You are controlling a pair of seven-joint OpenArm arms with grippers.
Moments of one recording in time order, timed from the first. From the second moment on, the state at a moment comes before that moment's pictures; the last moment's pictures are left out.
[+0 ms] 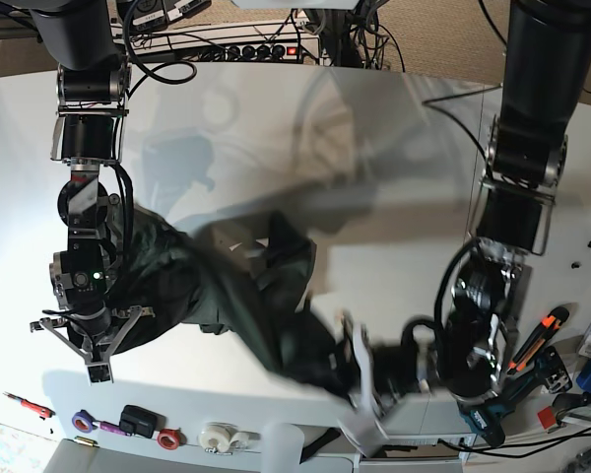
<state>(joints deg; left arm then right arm) -44.5 -12.2 18.5 69.8 -59.0 -43.3 52.7 25.8 19.9 -1.1 85.2 -10.0 8.4 -51.7</state>
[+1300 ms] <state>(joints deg) -48.9 -10.5 24.0 45.4 -30.8 -28.9 31.4 26.1 15.2 -1.2 85.2 -3.1 15.7 -44.1</state>
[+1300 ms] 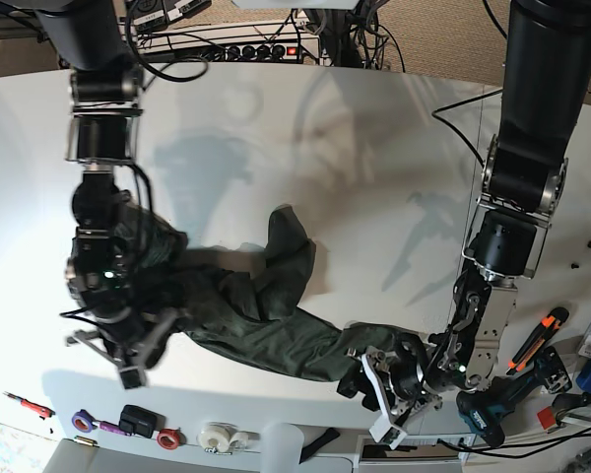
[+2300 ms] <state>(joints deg) -36.2 -10.2 24.0 45.7 -45.0 -43.0 36.2 53.5 22.7 -1.0 42.3 -19.3 -13.4 -32.3</state>
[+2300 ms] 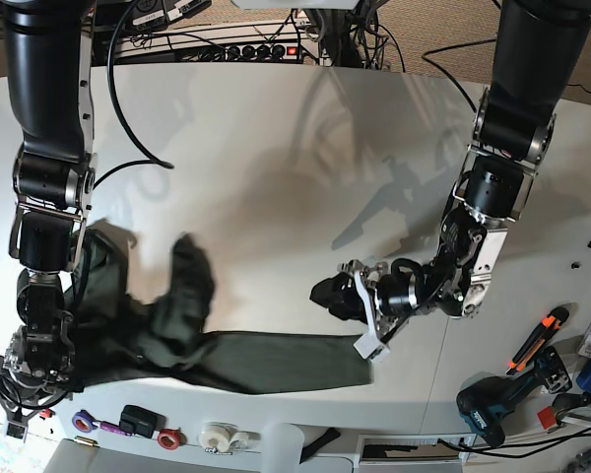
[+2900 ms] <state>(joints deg) -31.9 6.2 24.1 46.1 -23.4 -35.4 24.7 52.2 18.6 -1.0 42.4 -16.6 -5.4 -32.6</state>
